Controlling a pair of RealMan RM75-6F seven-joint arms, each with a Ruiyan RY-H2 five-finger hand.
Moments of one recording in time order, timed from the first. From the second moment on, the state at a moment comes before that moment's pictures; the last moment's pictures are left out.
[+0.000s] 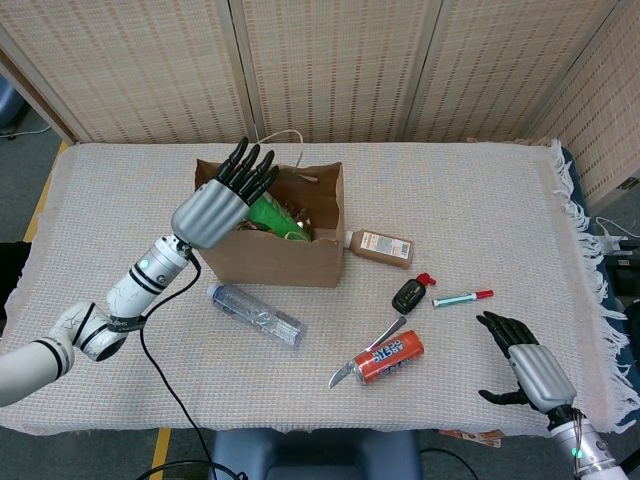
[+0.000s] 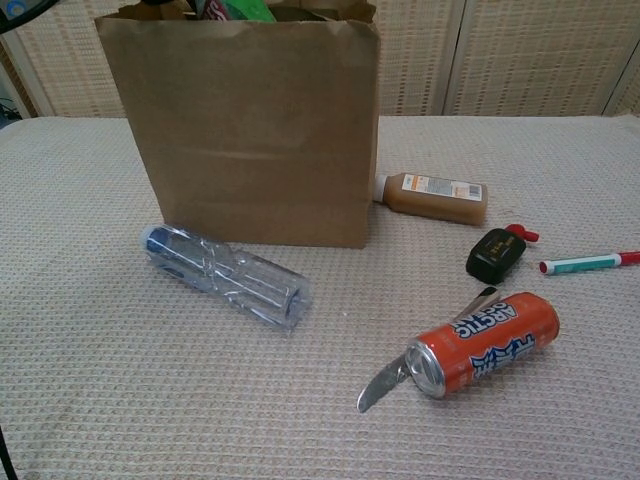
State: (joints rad) left arm -1.01 -1.36 -0.19 -1.16 1.57 1.19 0.80; right arm 0.17 -1.03 -0.07 -1.84 -1.52 1.21 0.10
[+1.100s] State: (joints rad) left arm -0.99 -1.41 -0.23 -1.23 1.51 1.20 0.80; right arm 0.17 -1.03 -0.08 -1.84 -1.52 1.21 0.09
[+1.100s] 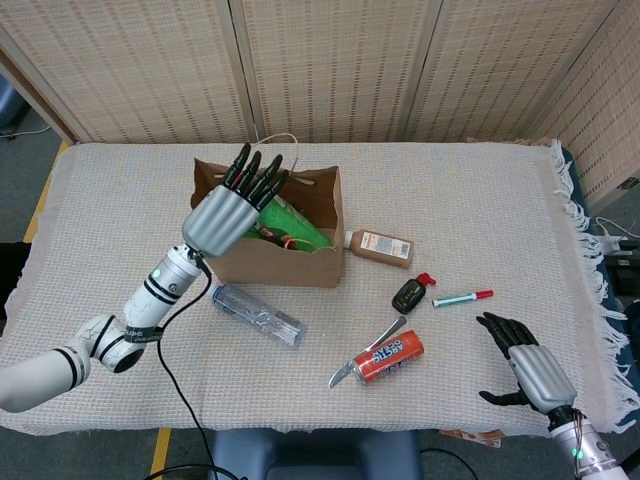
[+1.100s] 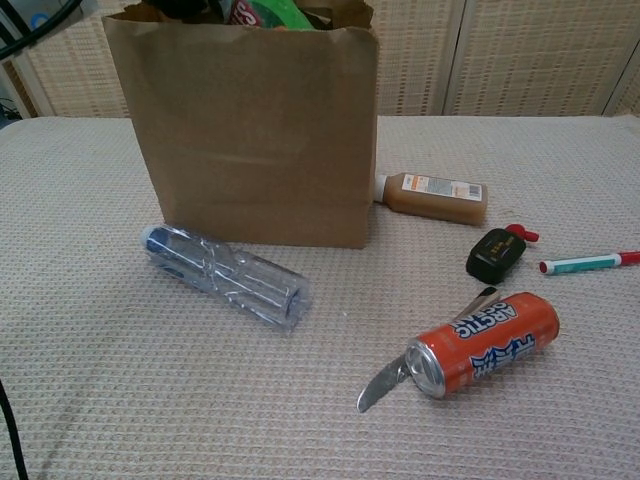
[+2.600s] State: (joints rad) left arm -1.10 -1.49 -0.28 -1.11 1.59 1.19 0.86; right arm 0.17 -1.02 -0.07 -1.85 -1.51 1.21 0.10
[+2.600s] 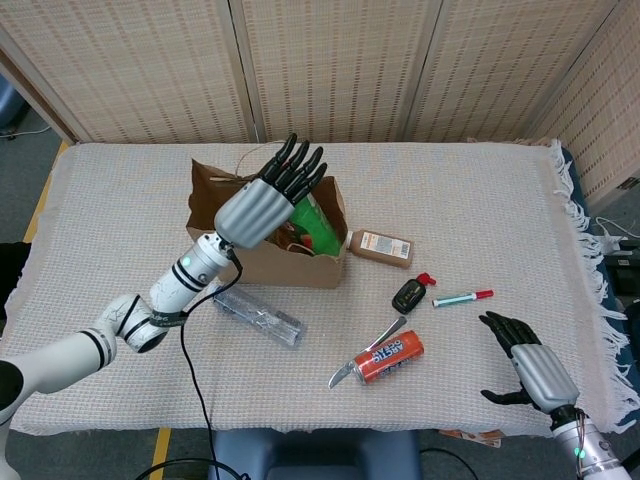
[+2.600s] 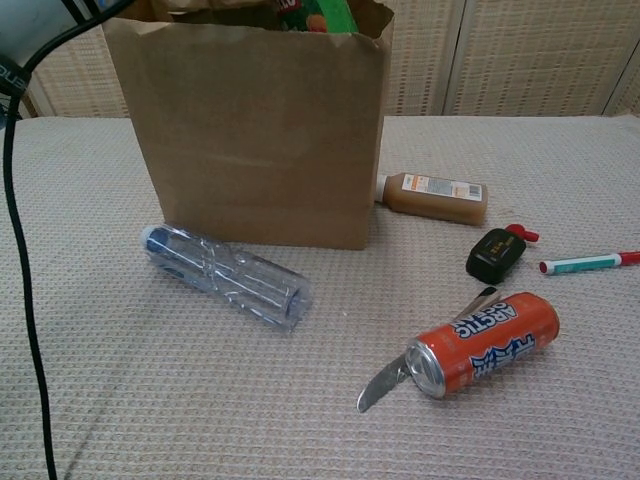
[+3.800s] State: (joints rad) left arm -1.10 -1.50 -0.24 -1.11 1.52 1.16 0.91; right arm 0.17 -1.01 -0.07 -1.85 -1.51 1.20 0.10
